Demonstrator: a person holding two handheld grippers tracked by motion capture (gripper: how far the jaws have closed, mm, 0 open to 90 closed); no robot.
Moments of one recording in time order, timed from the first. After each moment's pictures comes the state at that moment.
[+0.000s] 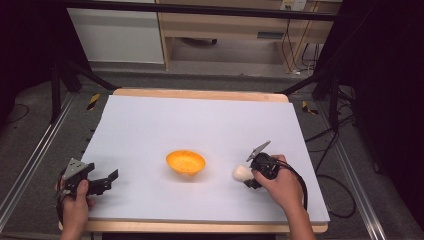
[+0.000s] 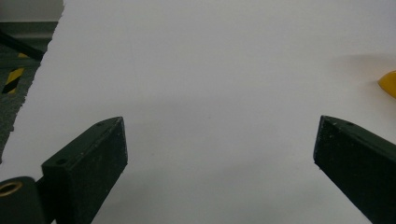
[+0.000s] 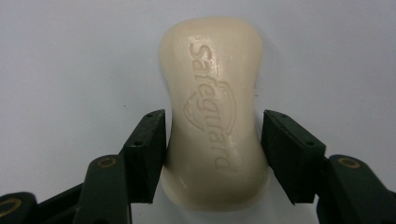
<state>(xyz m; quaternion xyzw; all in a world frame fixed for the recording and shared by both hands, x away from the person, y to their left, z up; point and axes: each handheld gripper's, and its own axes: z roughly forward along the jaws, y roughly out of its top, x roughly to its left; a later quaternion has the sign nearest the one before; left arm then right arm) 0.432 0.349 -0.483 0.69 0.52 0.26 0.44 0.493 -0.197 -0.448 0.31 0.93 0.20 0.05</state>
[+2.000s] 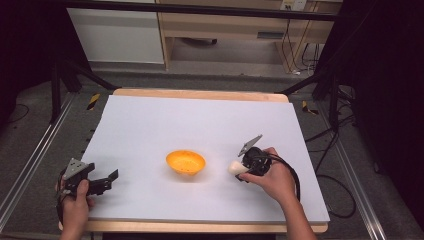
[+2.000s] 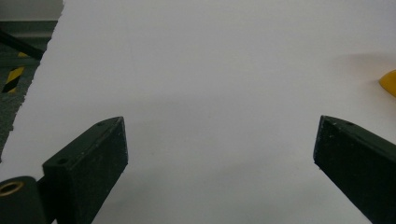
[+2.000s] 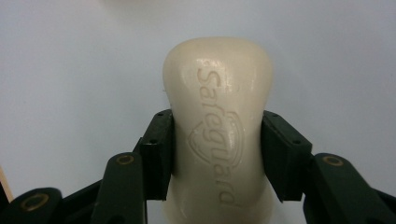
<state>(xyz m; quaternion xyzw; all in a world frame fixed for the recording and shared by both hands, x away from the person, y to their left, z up) 0.433 0.349 -0.483 0.69 0.52 0.26 0.43 0.503 -0.172 -0.430 0.27 0.94 0.22 0.05</state>
